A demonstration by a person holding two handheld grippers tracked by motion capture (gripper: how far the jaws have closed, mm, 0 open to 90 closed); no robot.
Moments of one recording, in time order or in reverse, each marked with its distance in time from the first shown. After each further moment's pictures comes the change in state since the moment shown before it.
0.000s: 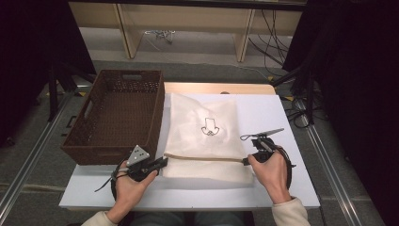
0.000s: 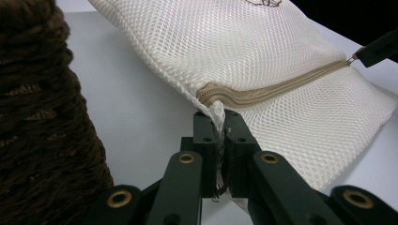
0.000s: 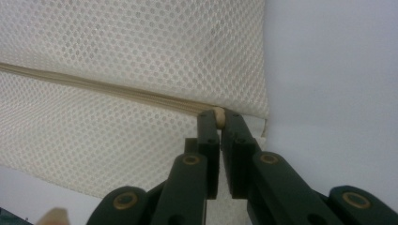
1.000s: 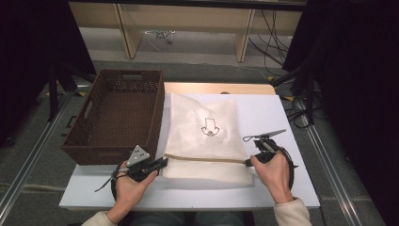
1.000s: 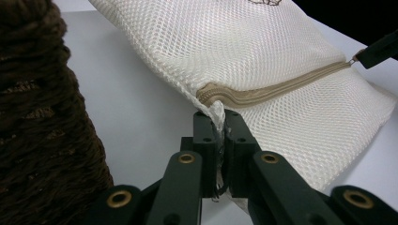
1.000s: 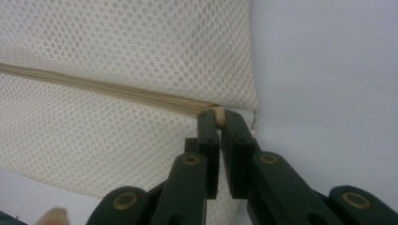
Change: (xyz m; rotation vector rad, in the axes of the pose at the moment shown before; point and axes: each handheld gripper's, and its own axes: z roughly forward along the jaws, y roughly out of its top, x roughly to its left) left arm 0.000 0.000 0.000 0.004 0.000 0.007; right arm -0.011 -0.001 0.004 0.008 -0.011 0.001
